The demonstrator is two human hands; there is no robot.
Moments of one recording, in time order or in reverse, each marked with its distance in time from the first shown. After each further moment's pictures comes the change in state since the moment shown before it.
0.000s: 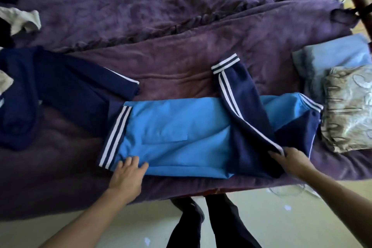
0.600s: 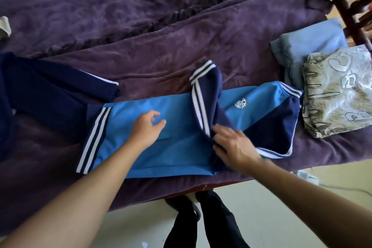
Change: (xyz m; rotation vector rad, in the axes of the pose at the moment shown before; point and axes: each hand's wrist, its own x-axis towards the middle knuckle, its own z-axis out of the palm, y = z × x) left_hand 0.101 0.057 -0.096 -1.032 0.261 -0.184; right_hand -0.031 -0.086 0.025 -0.103 0.341 -0.939
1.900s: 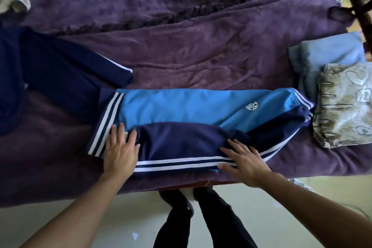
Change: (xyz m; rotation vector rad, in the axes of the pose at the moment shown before) left_hand -0.072 -0.107 -0.008 0.701 0.176 0.085; right_hand -0.036 0.004 0.025 -0.088 -0.558 0.338
